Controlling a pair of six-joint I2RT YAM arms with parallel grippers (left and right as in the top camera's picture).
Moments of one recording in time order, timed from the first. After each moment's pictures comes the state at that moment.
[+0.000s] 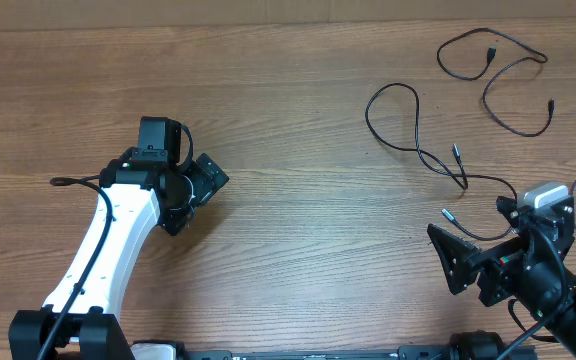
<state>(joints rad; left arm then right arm) -0.07 1.48 1.02 -0.84 0.16 -0.86 0.03 0.64 1.28 -1.14 -0.40 -0.06</state>
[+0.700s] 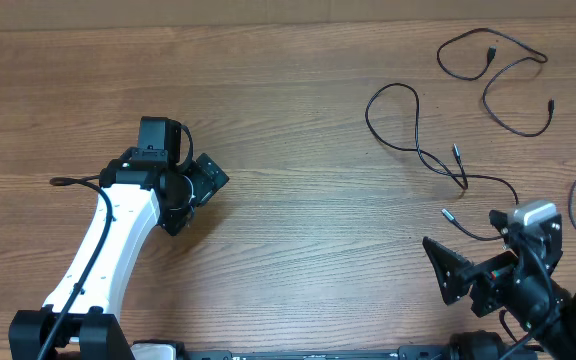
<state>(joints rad) -0.07 1.48 1.02 -0.84 0.16 -0.86 0.03 0.53 1.14 -1.10 -0.40 -0.05</state>
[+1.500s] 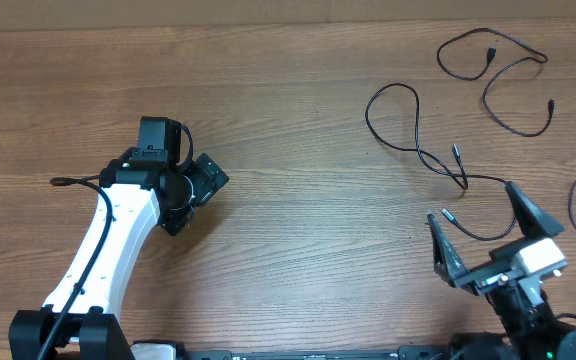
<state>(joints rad) -0.07 1.48 1.02 -0.84 0.16 -0.86 -0.01 0.11 0.49 -0.12 -0.40 -0.05</state>
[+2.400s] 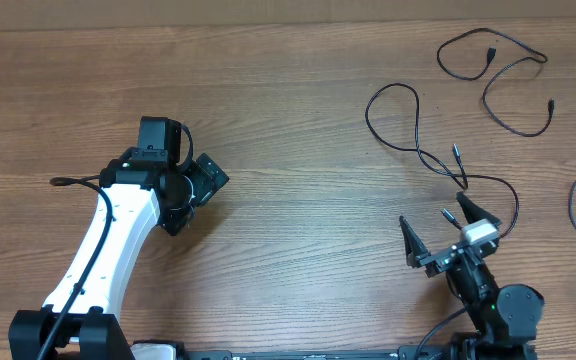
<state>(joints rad) -0.07 1.48 1.02 -0.84 0.16 -0.86 -0.03 0.01 0.04 -0.02 -0.40 -0.05</state>
